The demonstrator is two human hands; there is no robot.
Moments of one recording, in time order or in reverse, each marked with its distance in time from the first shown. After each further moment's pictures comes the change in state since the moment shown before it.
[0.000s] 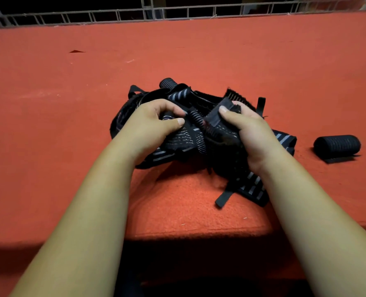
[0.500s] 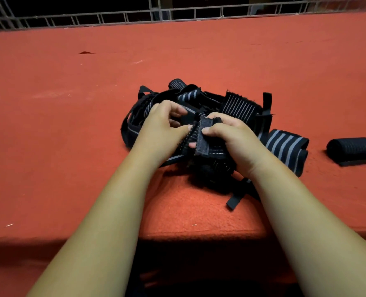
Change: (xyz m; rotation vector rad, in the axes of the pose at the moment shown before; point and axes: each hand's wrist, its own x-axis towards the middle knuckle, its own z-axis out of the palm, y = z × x) left_hand -0.005 -0.015 0.009 0.143 0.152 0.067; right_hand -0.001 0.014 0.034 -0.058 -0.186 0.047
